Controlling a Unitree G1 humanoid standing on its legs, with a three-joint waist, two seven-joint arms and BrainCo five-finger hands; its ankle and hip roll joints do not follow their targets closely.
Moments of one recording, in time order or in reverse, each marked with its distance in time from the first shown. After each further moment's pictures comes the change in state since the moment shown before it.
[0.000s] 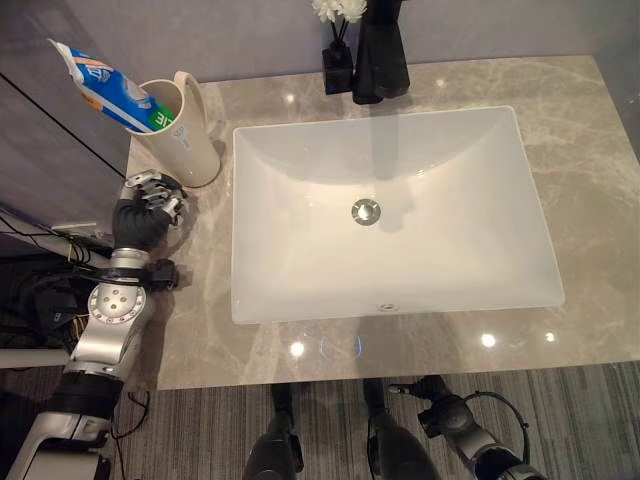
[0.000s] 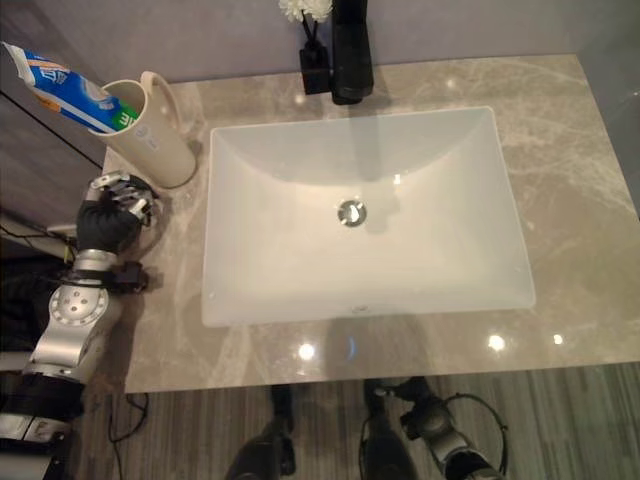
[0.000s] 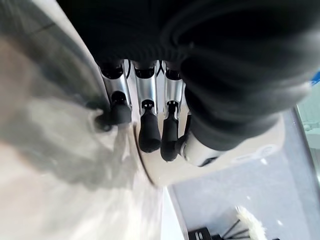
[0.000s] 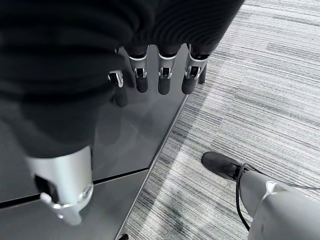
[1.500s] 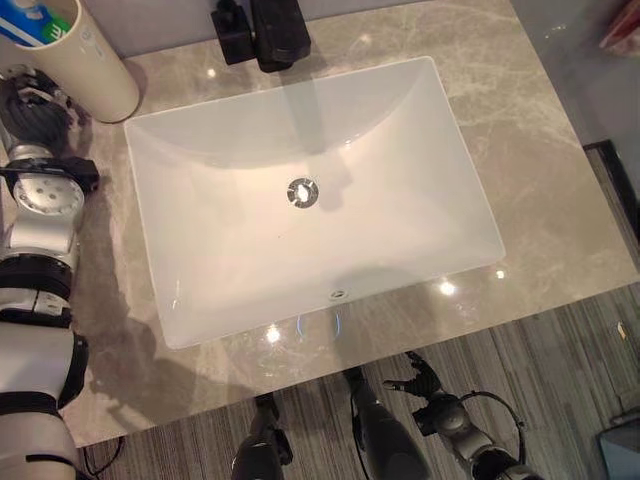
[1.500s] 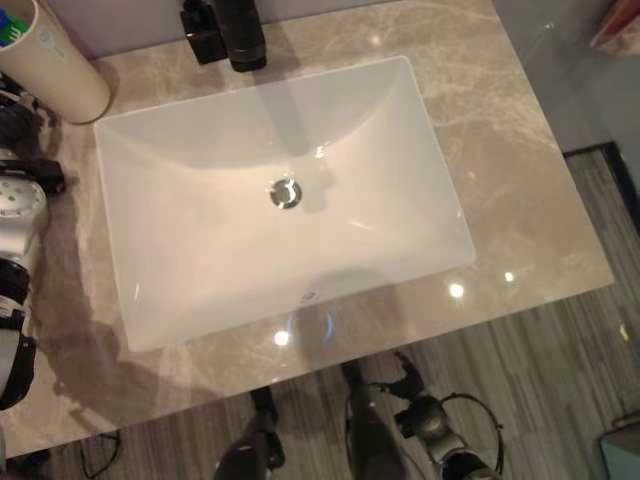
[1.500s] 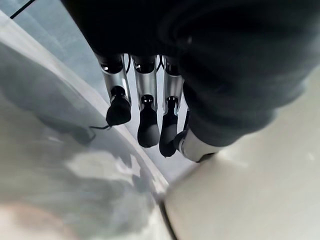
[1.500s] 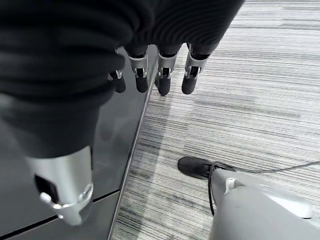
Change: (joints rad) left arm -0.621 0.190 -0.181 0.667 0.165 0.073 0.254; right arm 0.002 0.005 0.046 -0.002 0.071 -0.065 -0.024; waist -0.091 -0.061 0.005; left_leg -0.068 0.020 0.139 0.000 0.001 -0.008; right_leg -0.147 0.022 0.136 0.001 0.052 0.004
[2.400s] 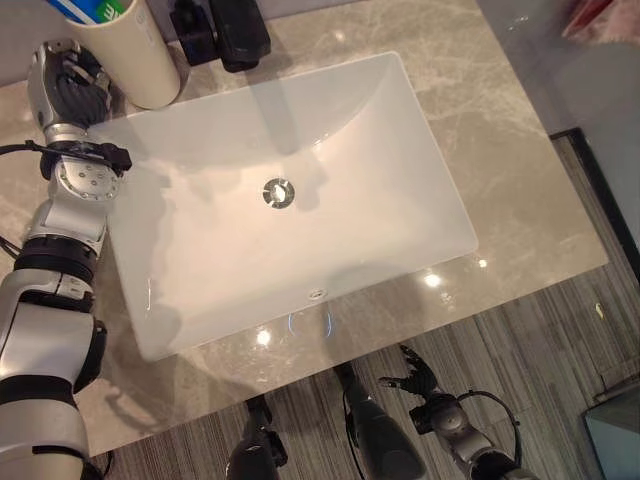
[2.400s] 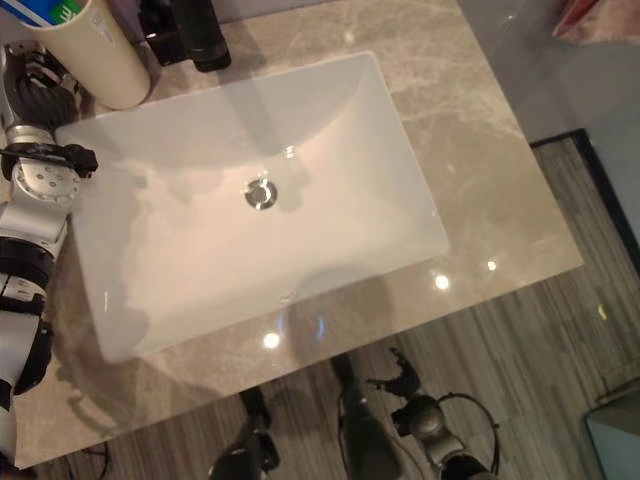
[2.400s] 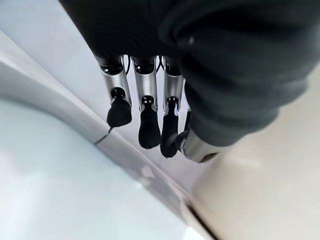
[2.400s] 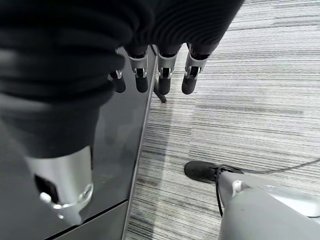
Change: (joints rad) left arm -0.034 -0.097 -0.050 0.019 0.236 0.045 0.104; right arm 0.019 0.000 0.025 -0.049 0.015 -0.021 -0.001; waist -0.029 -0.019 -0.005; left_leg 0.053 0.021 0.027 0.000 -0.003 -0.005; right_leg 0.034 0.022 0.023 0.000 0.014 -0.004
